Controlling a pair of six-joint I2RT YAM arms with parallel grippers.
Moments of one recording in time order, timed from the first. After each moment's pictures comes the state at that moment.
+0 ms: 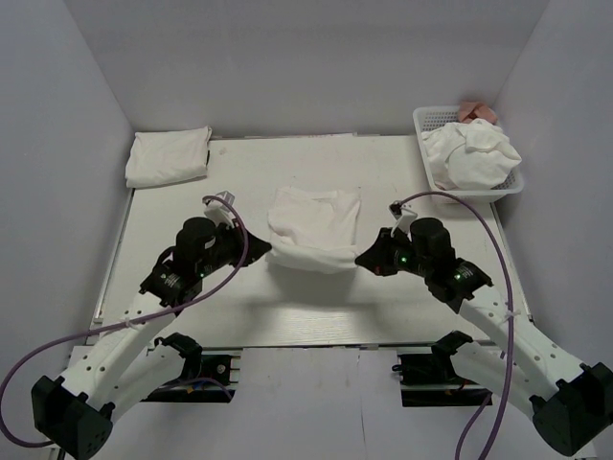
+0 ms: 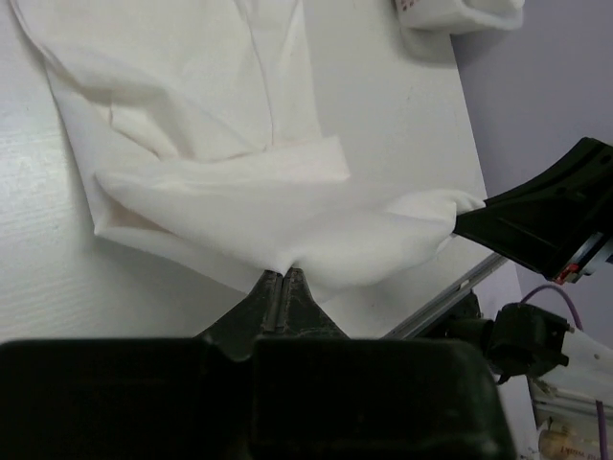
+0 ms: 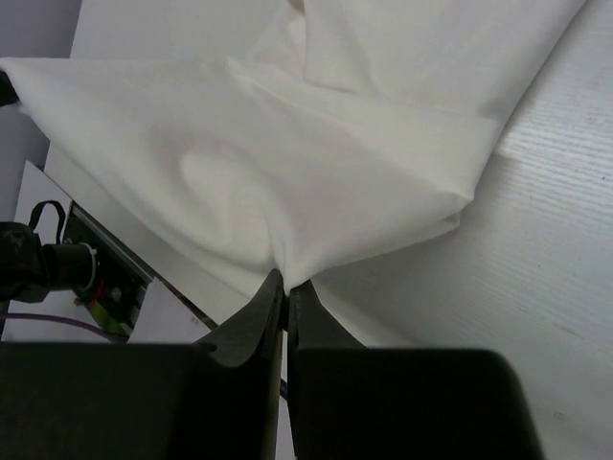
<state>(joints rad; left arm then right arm) -0.51 0.80 0.66 -0.26 0.21 -0.68 0.57 0.84 0.61 -0.30 -0.31 0.52</state>
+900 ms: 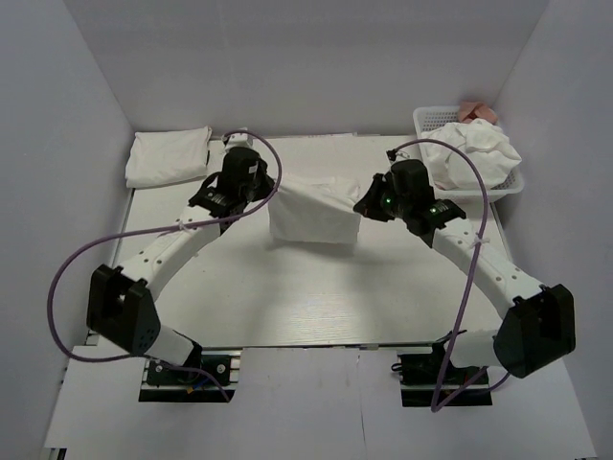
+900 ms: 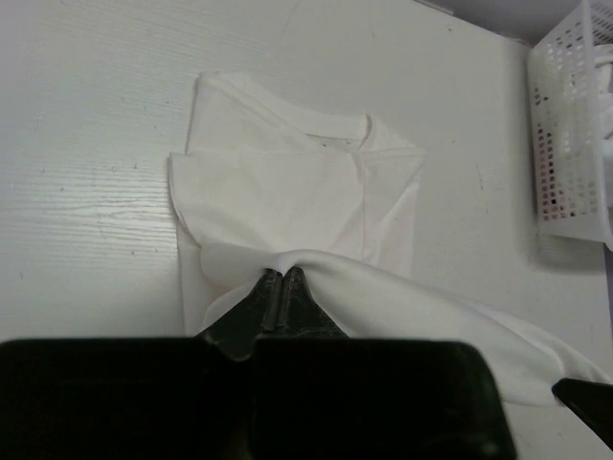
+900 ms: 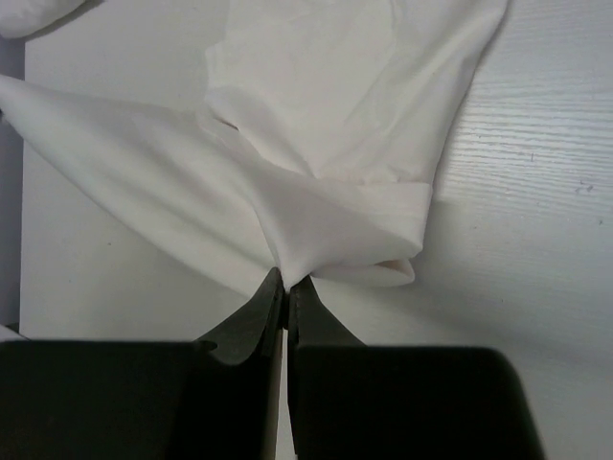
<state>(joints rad) -0.49 1.43 1.20 -0.25 -0.22 -0.62 0.48 1.31 1.07 -0.36 -0.12 0.57</state>
